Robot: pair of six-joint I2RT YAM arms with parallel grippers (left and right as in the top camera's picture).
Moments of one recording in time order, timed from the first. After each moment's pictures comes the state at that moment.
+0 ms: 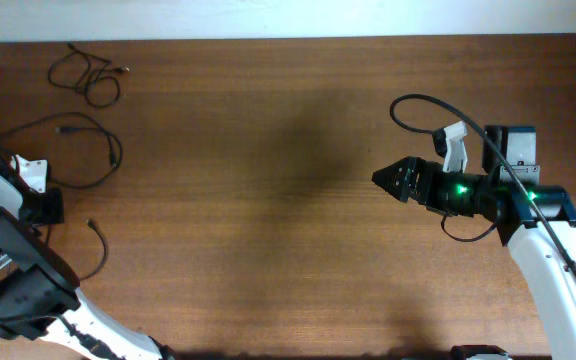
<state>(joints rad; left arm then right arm) 0.73 2.04 1.38 -0.64 -0.05 0.54 0.00 1.28 1.02 -0.74 -0.76 0.33</state>
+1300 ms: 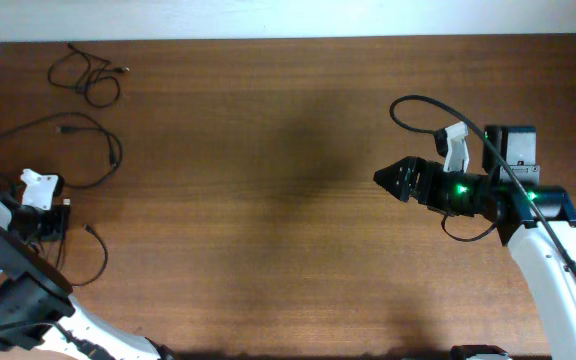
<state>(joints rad) 0.81 2.02 1.32 -0.73 0.20 0.81 0.00 1.28 1.02 -0.74 -0.72 0.33</state>
